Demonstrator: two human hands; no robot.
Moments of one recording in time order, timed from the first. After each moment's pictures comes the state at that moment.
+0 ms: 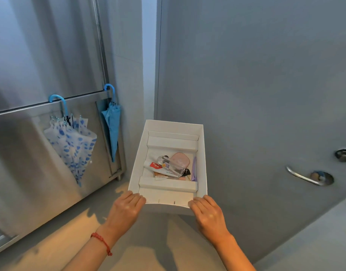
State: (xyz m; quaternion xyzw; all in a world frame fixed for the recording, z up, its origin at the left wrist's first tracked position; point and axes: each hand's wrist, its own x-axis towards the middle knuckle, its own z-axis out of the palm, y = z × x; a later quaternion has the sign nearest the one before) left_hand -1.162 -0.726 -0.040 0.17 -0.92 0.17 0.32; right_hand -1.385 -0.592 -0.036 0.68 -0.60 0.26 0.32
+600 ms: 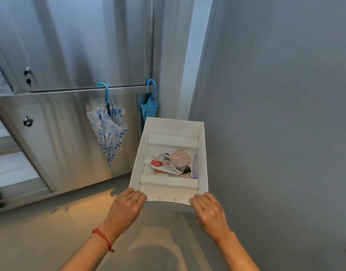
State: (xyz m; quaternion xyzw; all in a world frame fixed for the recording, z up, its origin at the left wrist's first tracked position) left_hand -1.222 -0.739 -0.039 0.36 -0.87 0.19 0.27; right_hand -1.478 -0.702 -0.039 0.79 -0.46 0.31 0.26
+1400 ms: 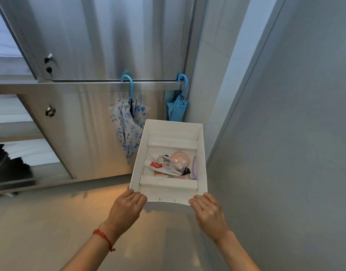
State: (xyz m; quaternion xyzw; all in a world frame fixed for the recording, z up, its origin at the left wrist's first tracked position) left_hand -1.195 -0.851 -0.075 0.47 -0.85 0.13 0.19; right_hand -1.458 -0.873 -0.085 0.85 -0.40 0.30 0.19
